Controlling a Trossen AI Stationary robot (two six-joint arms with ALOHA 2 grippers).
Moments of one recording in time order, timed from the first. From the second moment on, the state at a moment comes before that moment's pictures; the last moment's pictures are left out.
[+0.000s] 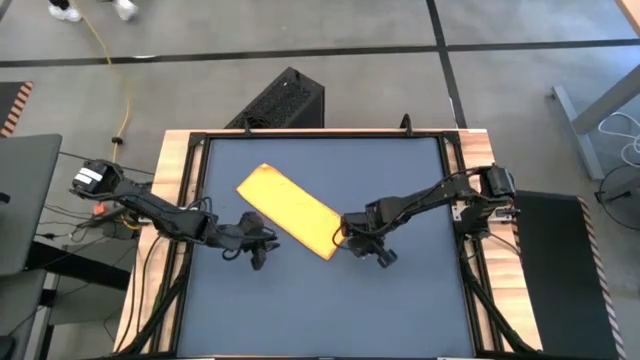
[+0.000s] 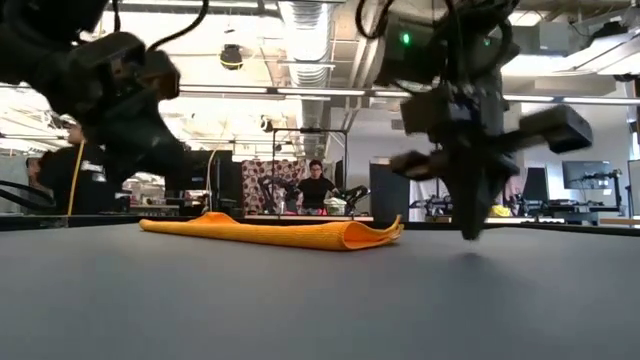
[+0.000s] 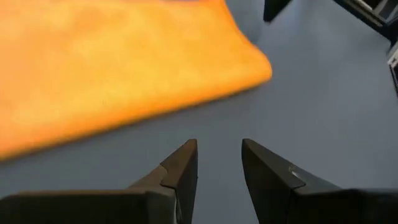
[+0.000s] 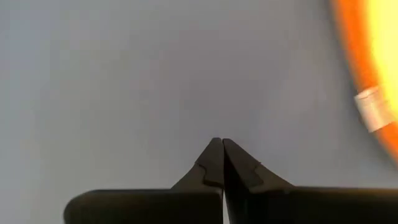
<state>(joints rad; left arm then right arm) -0.32 1.18 0.34 0.29 -0.39 -0.72 0.08 1.74 1.06 -0.66 -0.19 -0.47</state>
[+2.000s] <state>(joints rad) -0.63 1.25 0.62 -0.36 -0.11 -1.16 -0.02 2.10 1.30 0.46 -0.18 0.19</state>
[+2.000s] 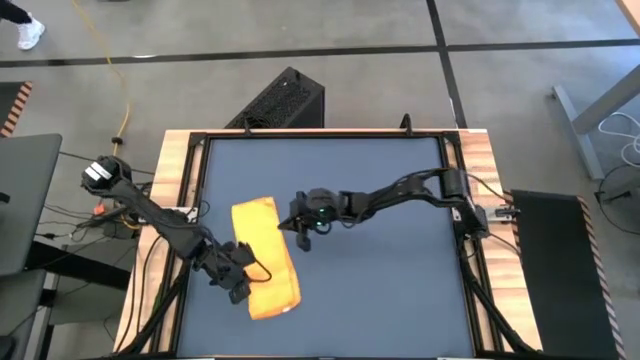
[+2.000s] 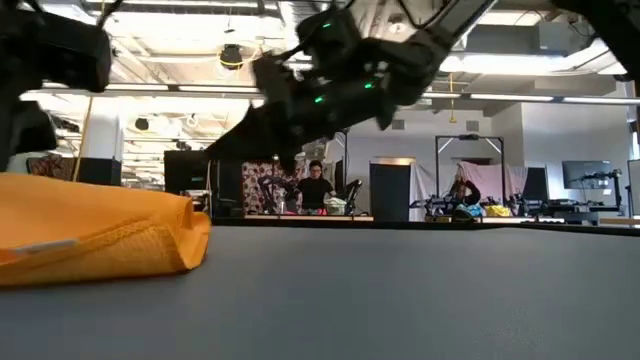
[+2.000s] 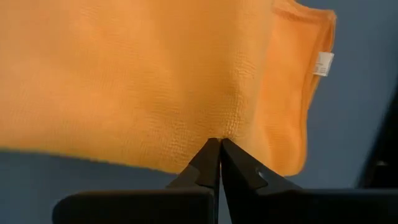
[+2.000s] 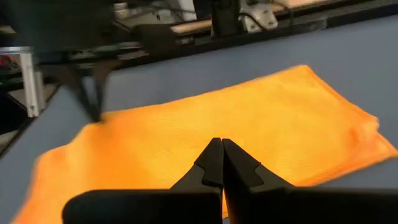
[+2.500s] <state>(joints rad) -0.75 1.42 0.60 -0.10 -0.14 -1.33 -0.06 2.44 1.87 -0.04 -0.10 0.10</state>
